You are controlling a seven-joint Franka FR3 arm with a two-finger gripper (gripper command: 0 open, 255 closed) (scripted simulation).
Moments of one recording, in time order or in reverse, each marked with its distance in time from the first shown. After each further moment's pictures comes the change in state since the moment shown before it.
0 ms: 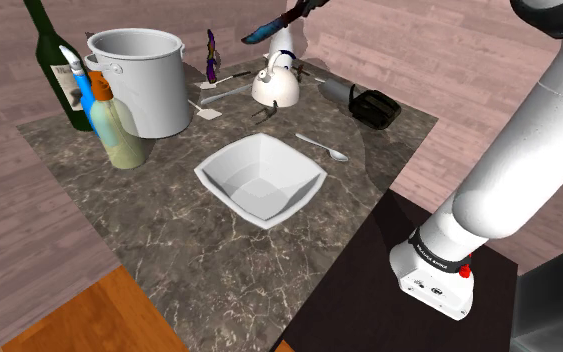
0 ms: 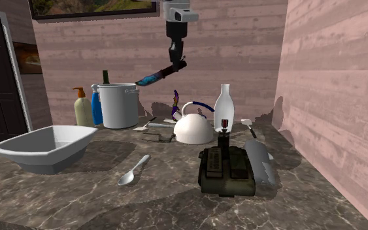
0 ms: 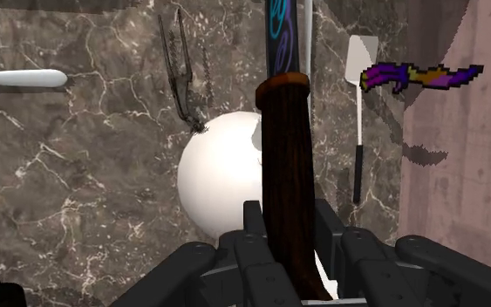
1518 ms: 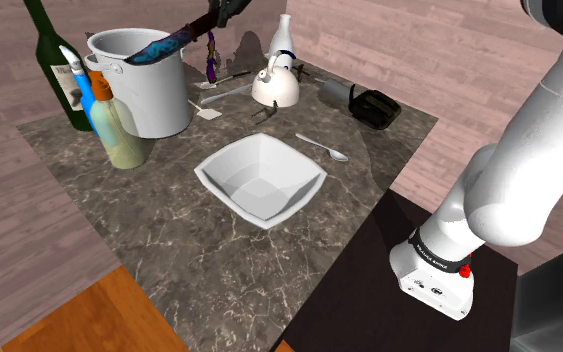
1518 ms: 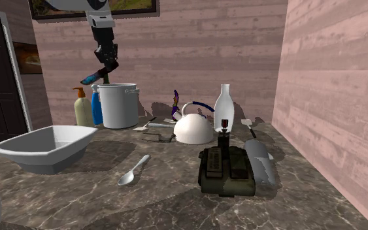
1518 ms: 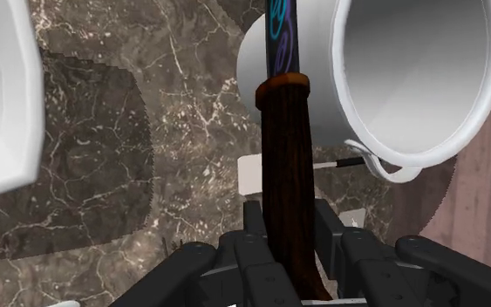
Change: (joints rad) arm 0.285 -0.011 0.250 -0.027 -0.209 0.079 0.568
